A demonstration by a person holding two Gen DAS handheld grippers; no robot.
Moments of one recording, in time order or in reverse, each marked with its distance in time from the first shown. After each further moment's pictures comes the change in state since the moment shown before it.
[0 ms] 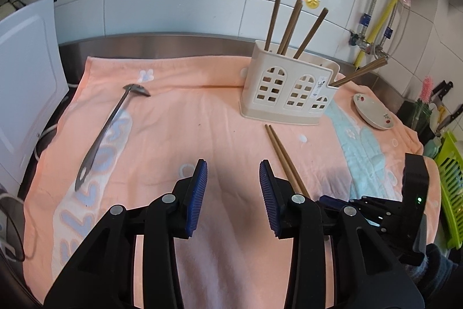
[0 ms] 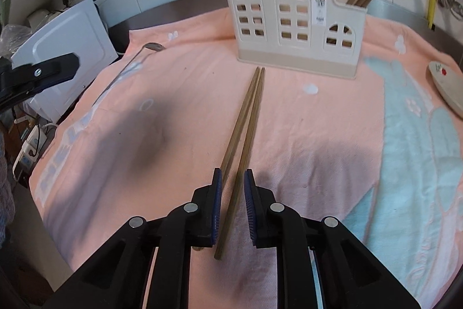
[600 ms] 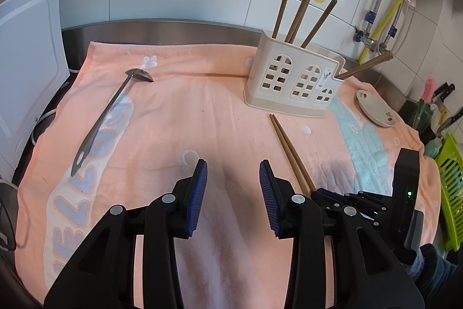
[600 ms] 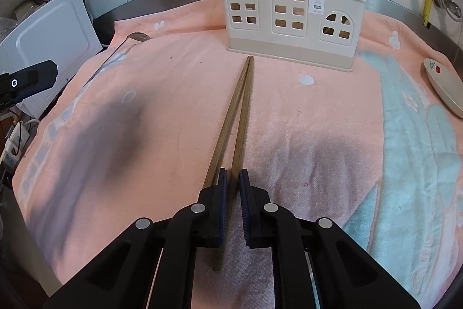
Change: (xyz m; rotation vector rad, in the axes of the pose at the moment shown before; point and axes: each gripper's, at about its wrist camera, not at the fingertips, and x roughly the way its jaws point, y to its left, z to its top) left arm 0.007 0.006 -0.014 -0.027 0.024 -0.004; right arm 0.018 0.004 -0.001 -0.007 0.018 -0.082
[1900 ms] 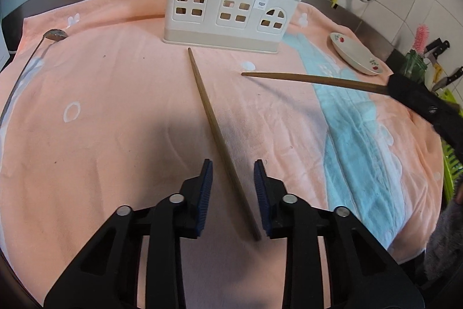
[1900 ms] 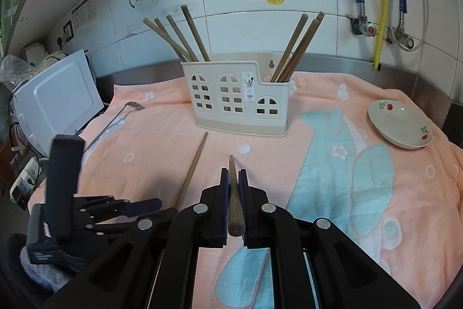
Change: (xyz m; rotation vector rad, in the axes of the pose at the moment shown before) left arm 0.091 -0.101 -0.050 0.068 0.189 -0.091; right arm -0.119 -0.057 0.011 0.030 -0.260 -0.035
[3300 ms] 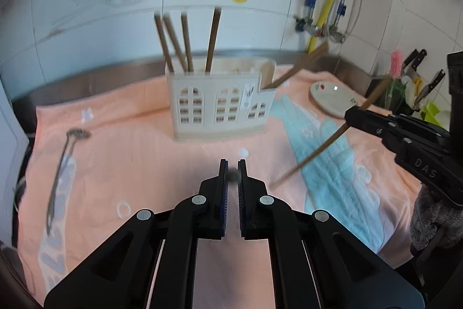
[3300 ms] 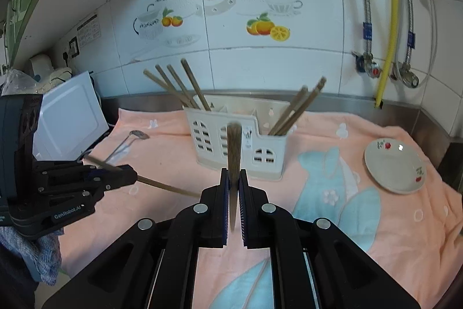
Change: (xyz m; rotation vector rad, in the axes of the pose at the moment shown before) left arm -0.101 -0.015 0.082 0.164 -0.211 0.009; right arm -0.020 -0.008 0.069 -0.043 -0.060 0.029
